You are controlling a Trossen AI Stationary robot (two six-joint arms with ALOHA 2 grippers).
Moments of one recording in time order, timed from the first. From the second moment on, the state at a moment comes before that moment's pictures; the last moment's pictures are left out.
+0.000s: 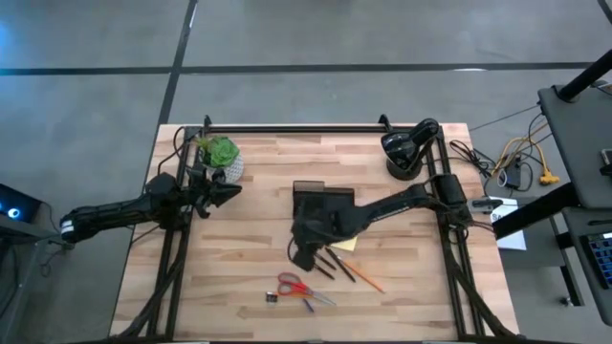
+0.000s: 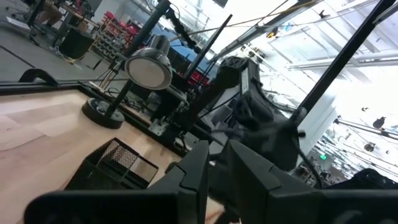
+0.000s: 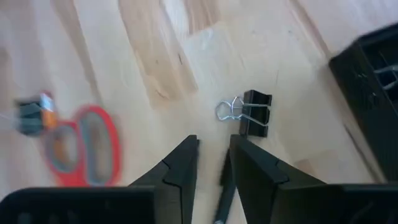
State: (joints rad) left arm 0.26 0.21 0.01 0.36 0.20 -0.67; right arm 0.21 2.08 1.51 -0.46 0.10 0.61
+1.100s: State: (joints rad) left arm 0.26 0.24 0.01 0.35 0.20 -0.67; right arm 0.28 2.16 1.62 -0.55 0.34 0.43
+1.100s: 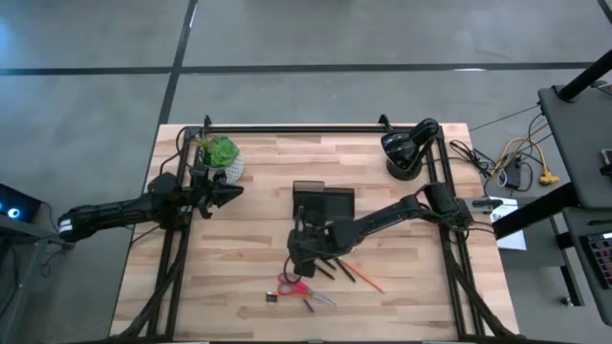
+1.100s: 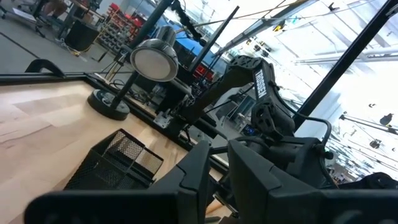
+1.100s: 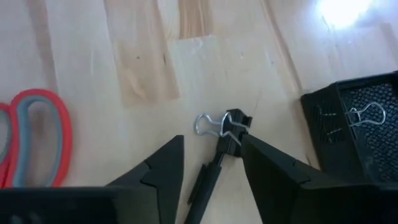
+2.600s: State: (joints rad) left arm 0.26 0.29 0.01 0.35 0.20 -0.67; right arm 0.25 2.16 1.47 -0.29 0.34 0.34
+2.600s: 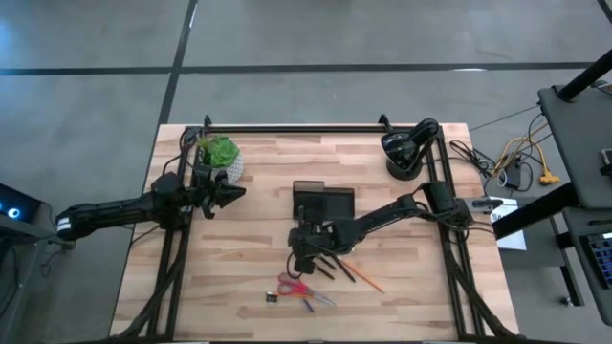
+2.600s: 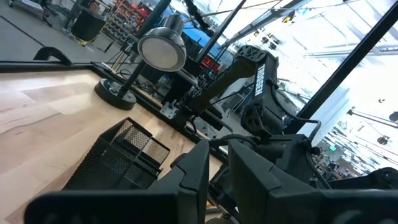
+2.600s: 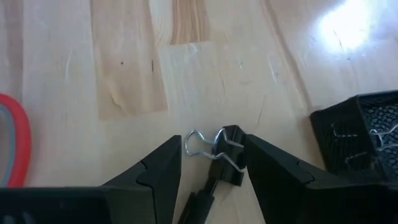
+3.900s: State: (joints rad) left arm 0.26 0.29 0.01 0.35 0.20 -0.67; right arm 0.21 2.12 1.60 -0.50 0.43 0.47
